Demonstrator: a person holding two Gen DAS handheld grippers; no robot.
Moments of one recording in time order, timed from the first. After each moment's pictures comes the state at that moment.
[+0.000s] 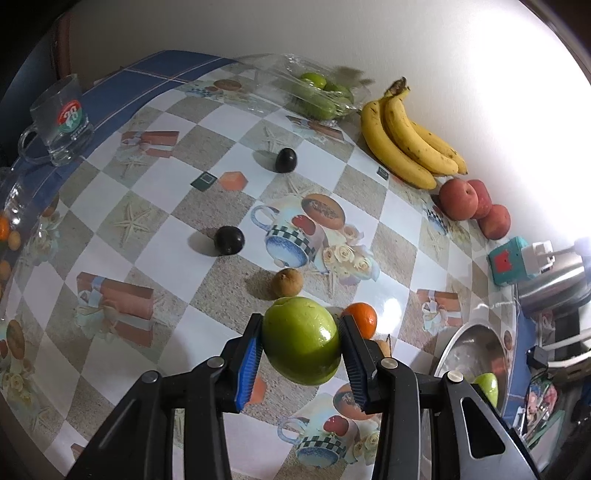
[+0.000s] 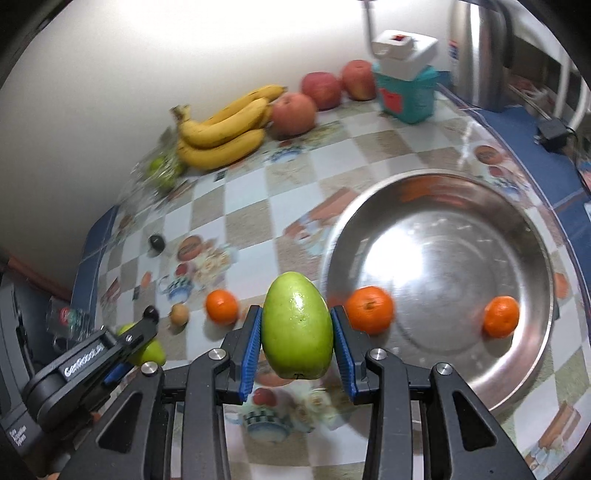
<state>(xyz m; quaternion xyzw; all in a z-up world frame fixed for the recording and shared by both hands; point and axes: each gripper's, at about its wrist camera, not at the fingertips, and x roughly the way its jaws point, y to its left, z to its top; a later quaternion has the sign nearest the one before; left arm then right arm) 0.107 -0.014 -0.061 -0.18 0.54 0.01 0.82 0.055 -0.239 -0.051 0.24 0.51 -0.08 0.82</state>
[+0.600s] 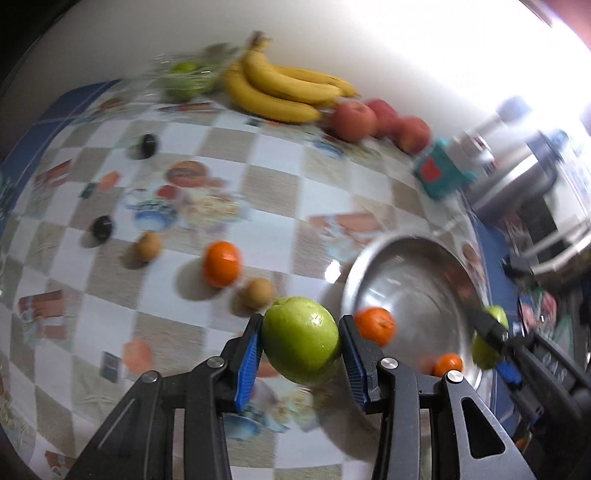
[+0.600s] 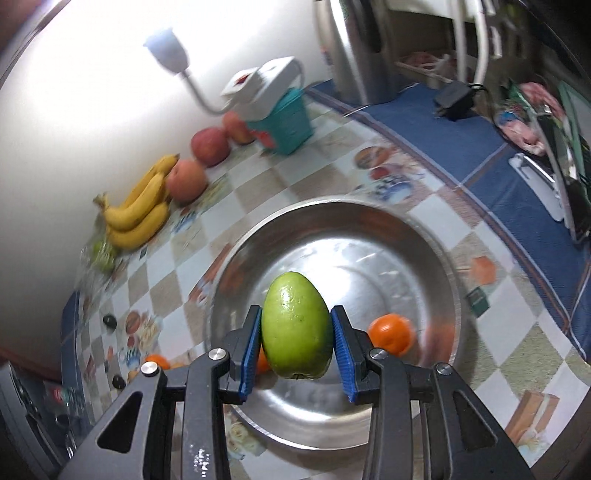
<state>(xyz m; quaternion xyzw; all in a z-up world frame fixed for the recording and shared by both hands) 0.081 -0.124 -0.059 -0.08 0.55 -0.13 0.82 0.010 -0.337 -0.045 0.32 0.45 -0.20 0.81</state>
